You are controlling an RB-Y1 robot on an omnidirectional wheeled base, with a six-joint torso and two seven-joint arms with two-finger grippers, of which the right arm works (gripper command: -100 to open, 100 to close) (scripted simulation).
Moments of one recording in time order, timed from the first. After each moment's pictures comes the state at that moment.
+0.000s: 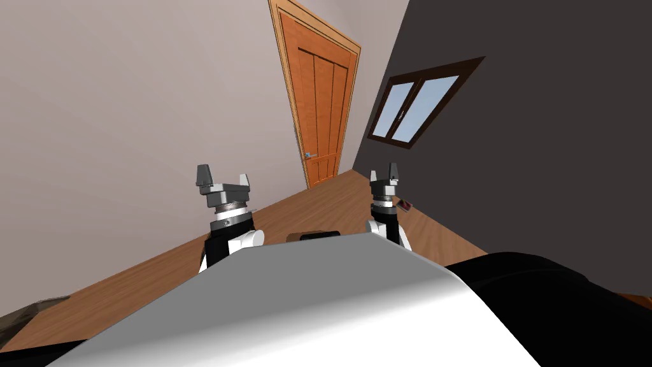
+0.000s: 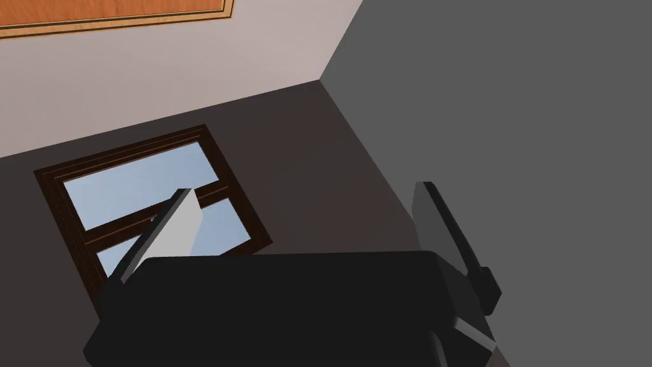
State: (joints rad) arm 0.54 -0.04 -0.07 -2.27 0.04 -0.52 -0.13
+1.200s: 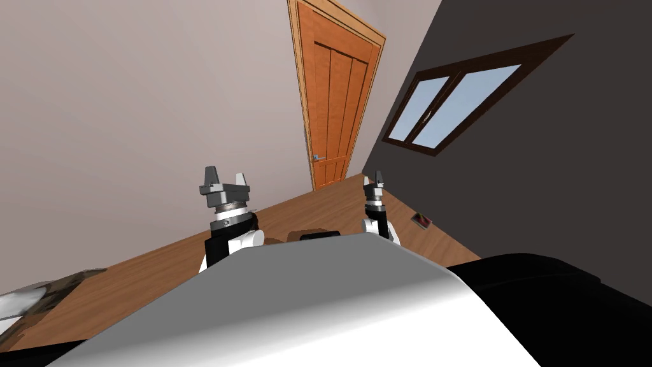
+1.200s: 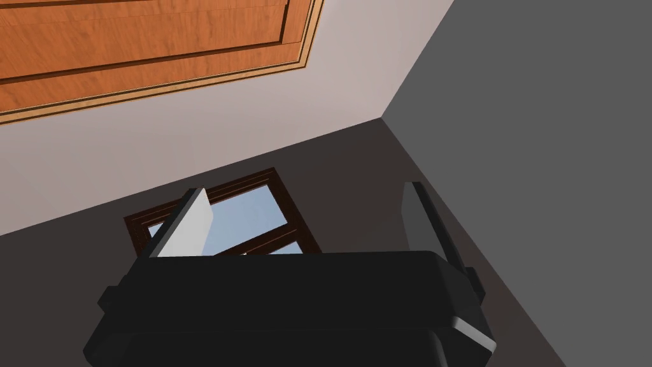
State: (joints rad) arm 0.44 -0.08 -0.07 -2.03 0.00 -0.56 -0.11
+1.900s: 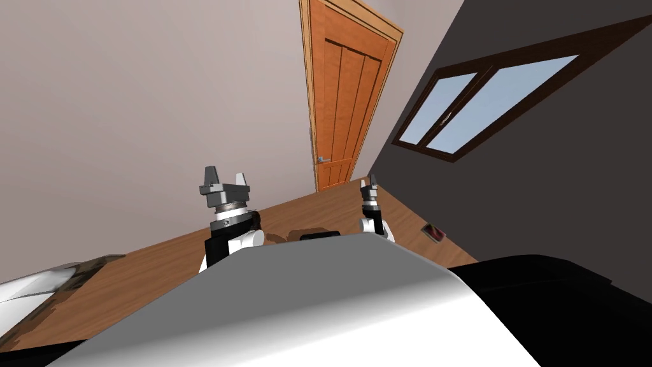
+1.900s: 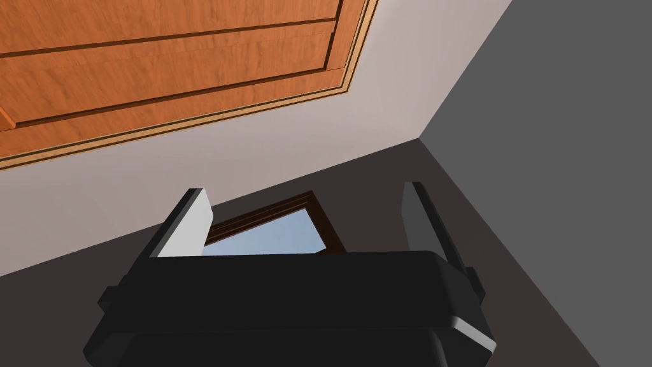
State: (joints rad) arm 0.37 -0.09 -0.08 -1.86 -0.02 -0.59 -0.10
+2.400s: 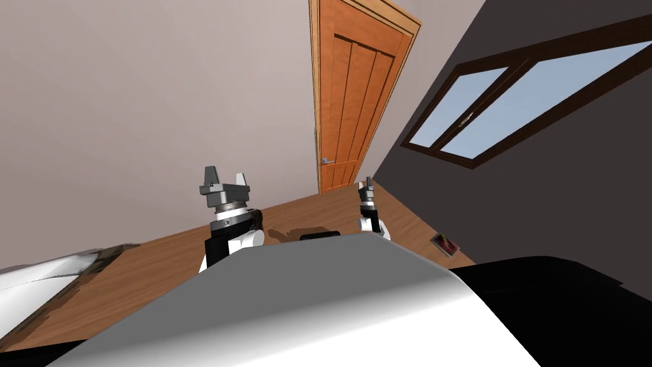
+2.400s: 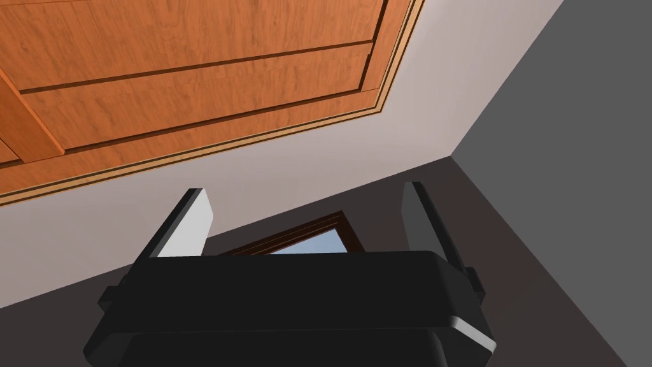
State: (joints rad) arm 0.32 -0.10 -0.08 -1.74 -0.03 -0.61 -0.09
